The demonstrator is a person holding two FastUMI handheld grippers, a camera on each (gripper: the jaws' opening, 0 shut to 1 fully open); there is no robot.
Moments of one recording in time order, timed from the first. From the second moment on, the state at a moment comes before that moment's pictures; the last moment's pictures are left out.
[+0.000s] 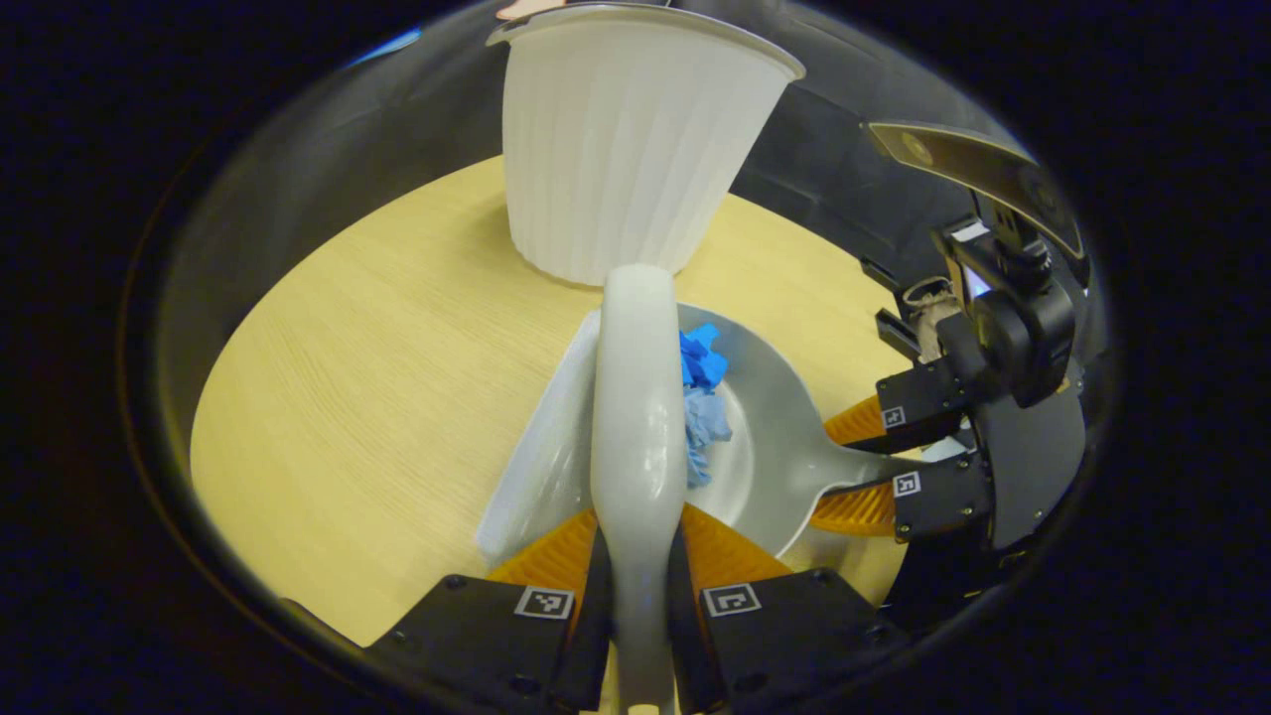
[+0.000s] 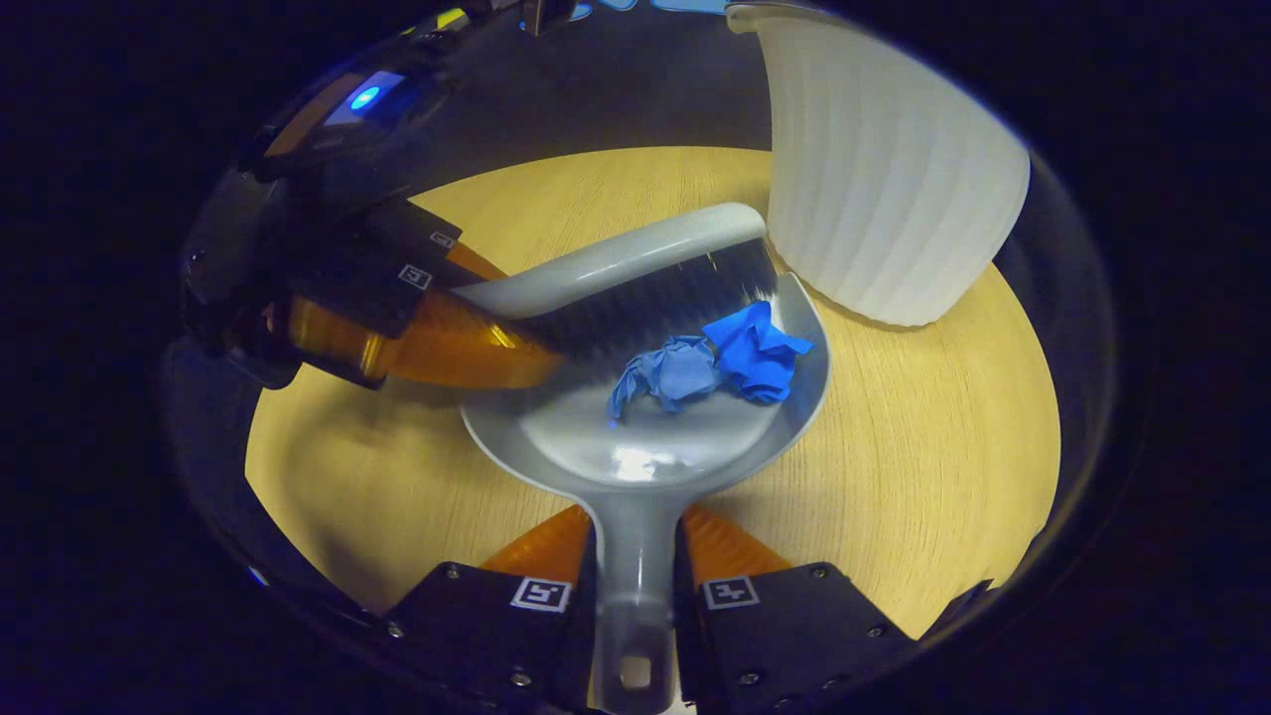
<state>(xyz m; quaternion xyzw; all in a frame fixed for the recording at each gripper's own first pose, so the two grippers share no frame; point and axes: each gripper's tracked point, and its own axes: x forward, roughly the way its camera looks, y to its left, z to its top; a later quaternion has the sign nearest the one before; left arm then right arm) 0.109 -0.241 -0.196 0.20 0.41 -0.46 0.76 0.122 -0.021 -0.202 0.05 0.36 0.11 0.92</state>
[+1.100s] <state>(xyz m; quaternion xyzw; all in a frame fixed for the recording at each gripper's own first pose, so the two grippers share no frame) 0.103 -0.057 -0.183 -0.02 0.31 -0.16 0.94 0.129 -0.042 -0.178 0.06 0.28 0.12 0.95</state>
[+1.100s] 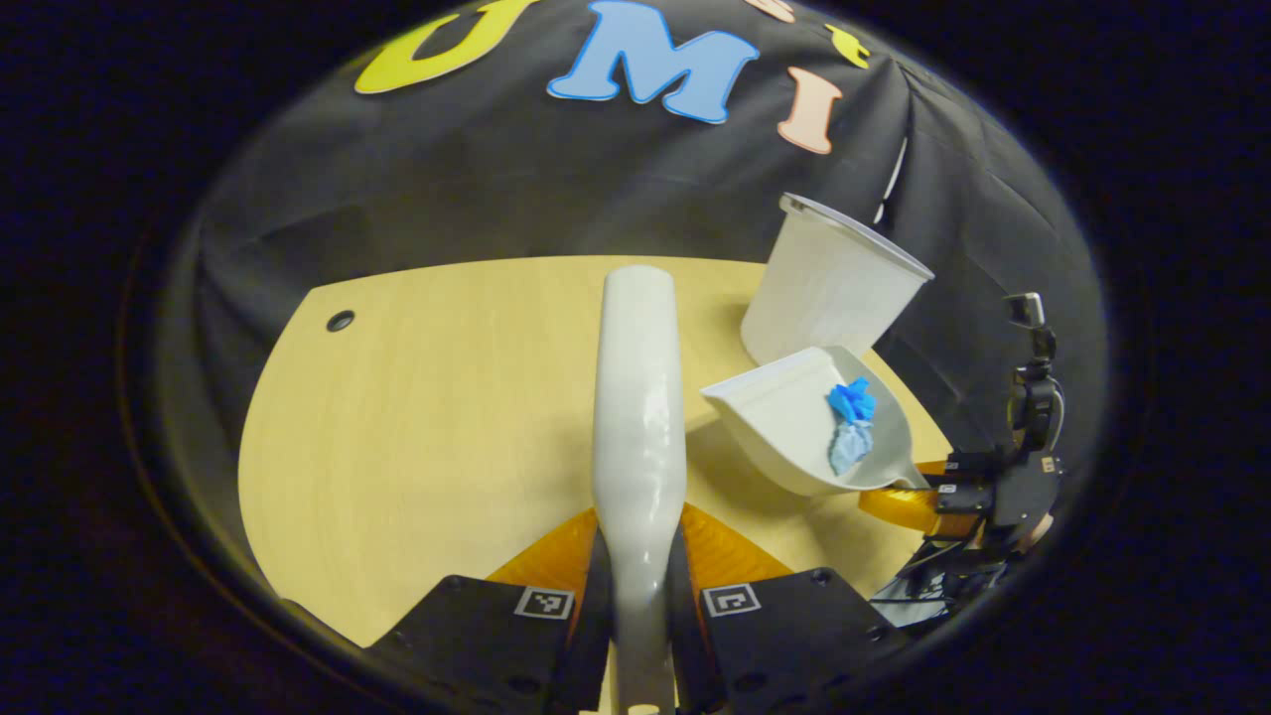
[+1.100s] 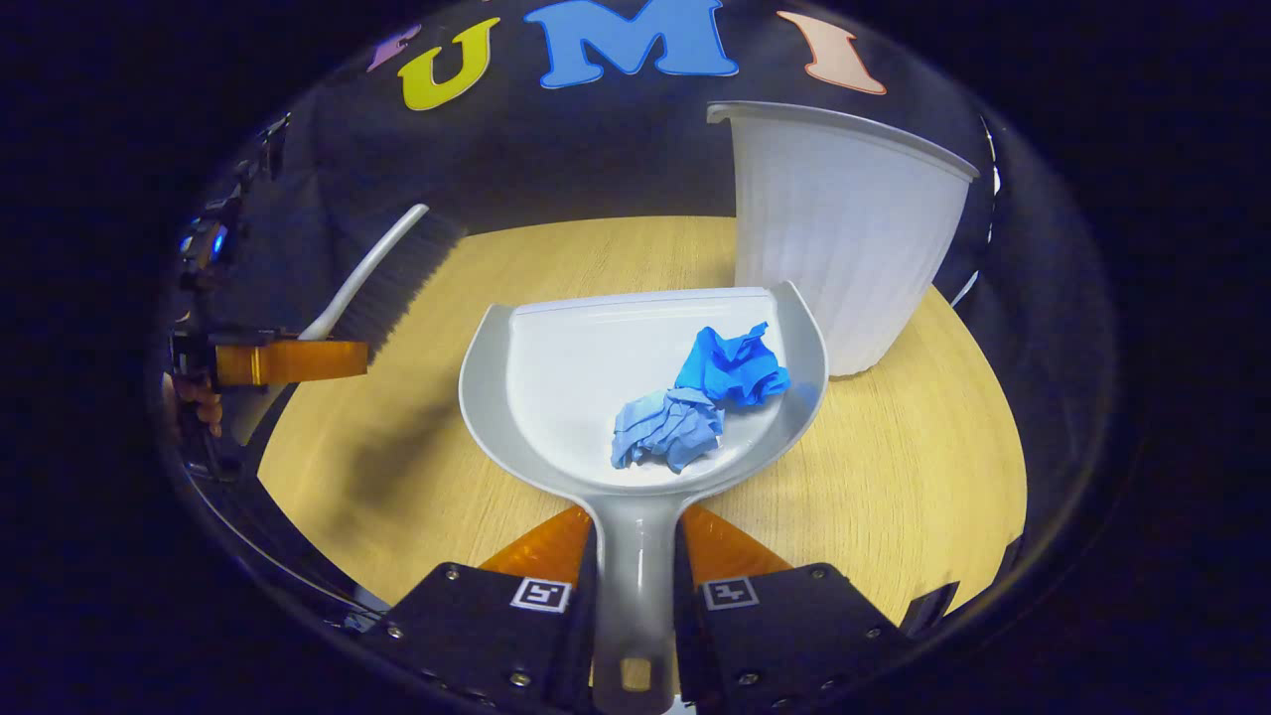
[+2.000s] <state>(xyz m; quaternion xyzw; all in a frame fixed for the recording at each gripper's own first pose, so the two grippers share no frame) 0.040 -0.013 -0.152 -0.05 0.26 -0.10 0.96 0.144 -0.050 -0.174 0.23 0.17 0.23 0.93</state>
